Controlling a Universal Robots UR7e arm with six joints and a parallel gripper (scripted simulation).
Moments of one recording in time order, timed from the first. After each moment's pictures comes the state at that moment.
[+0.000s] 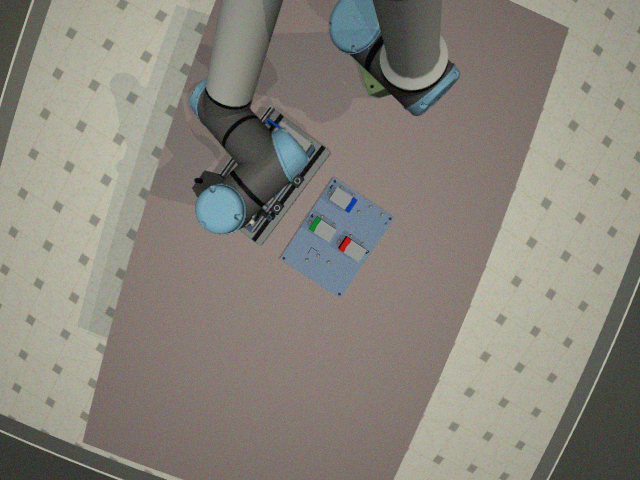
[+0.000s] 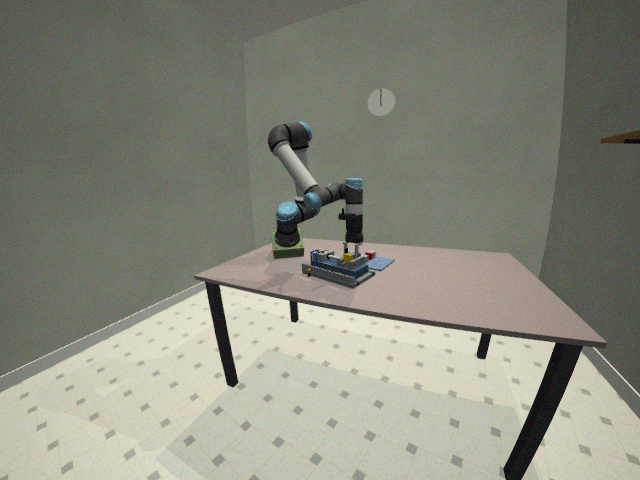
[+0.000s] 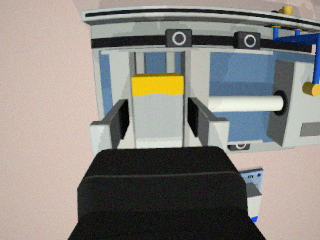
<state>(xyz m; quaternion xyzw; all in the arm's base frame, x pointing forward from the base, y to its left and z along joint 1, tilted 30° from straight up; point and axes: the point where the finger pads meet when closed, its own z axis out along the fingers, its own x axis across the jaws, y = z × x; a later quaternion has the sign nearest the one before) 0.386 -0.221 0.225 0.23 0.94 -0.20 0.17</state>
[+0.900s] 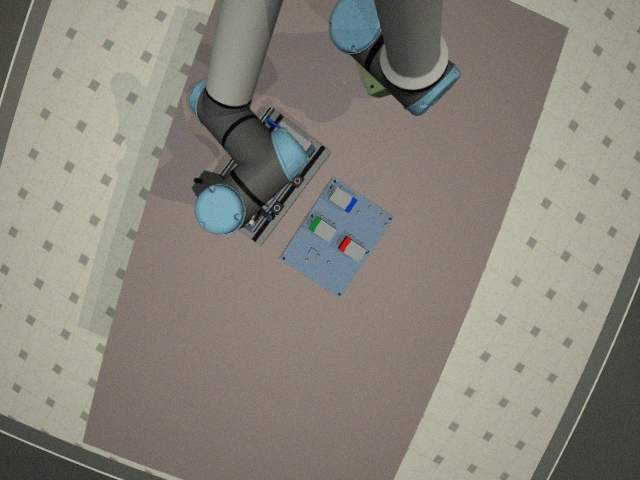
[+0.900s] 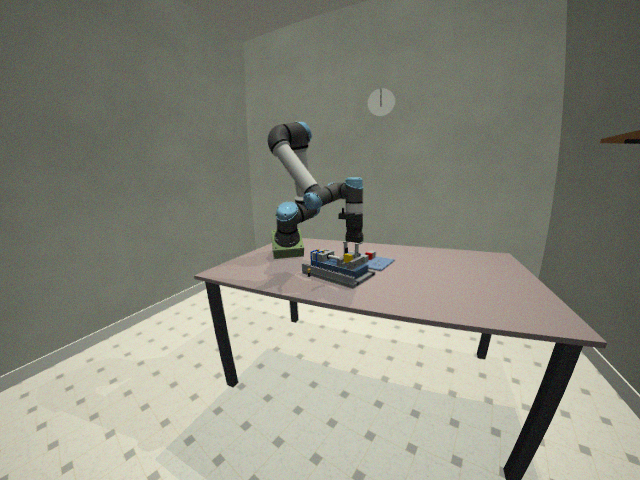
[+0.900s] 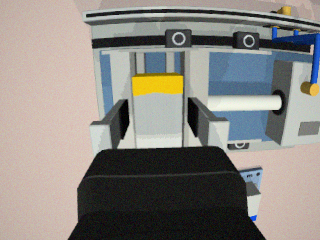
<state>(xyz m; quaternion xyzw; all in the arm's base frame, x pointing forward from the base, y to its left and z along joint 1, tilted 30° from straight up) 0.385 -0.220 0.228 0.23 0.94 -0.20 0.17</state>
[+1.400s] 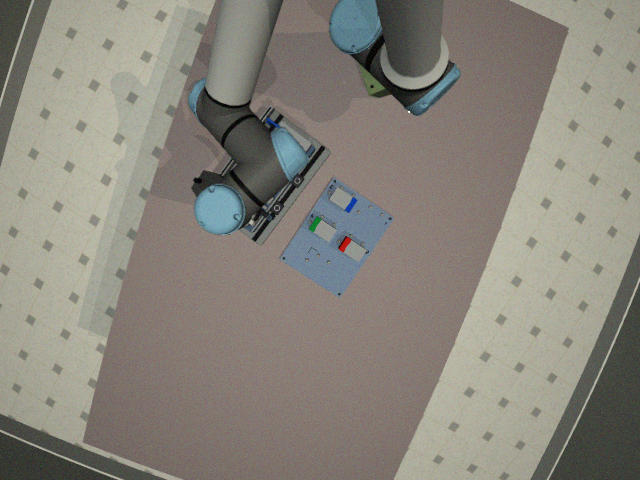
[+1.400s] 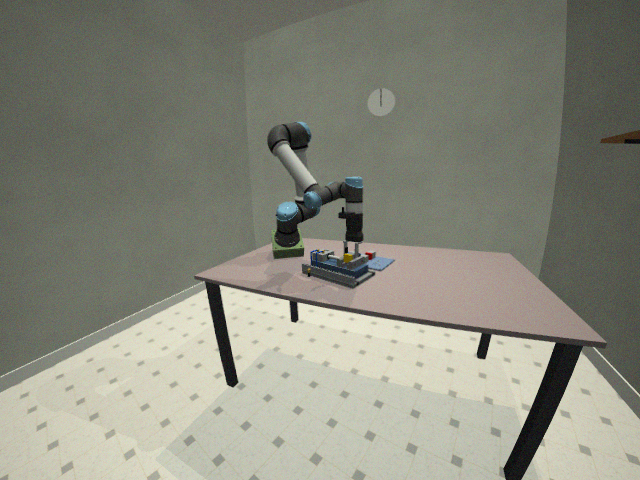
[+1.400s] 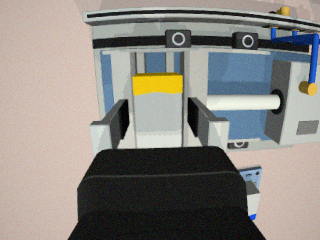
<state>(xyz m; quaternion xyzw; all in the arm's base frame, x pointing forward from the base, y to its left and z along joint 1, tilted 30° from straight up) 0.384 -0.219 0.230 0.23 0.94 -0.20 0.17</state>
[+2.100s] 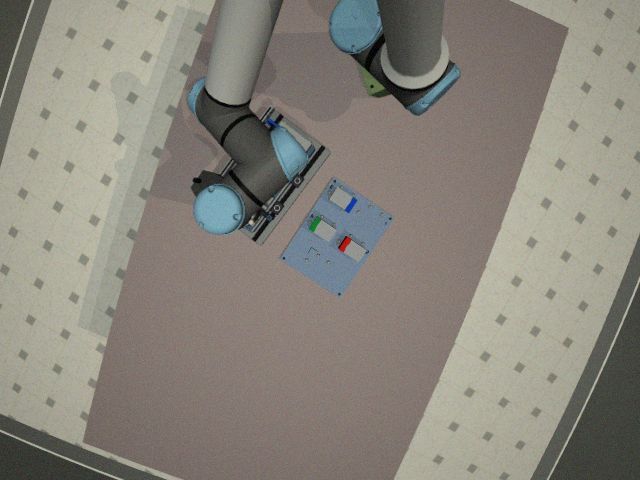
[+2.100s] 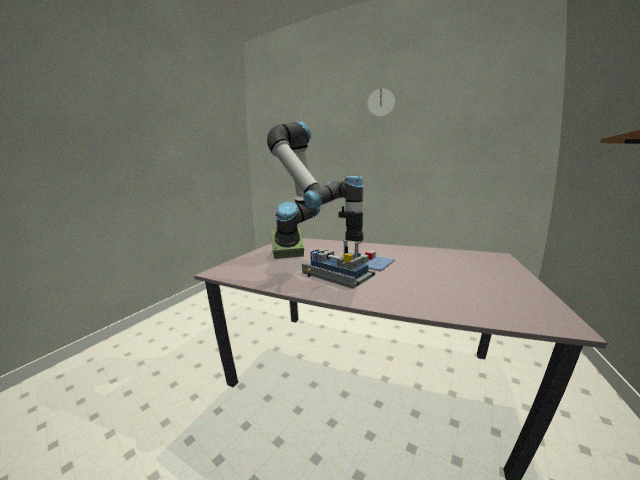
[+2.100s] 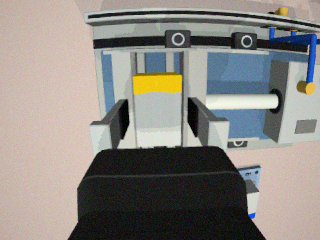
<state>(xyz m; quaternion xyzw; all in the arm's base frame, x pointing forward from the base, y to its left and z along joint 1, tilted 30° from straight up) 0.384 -0.217 0.233 0.23 0.94 -0.20 0.17</state>
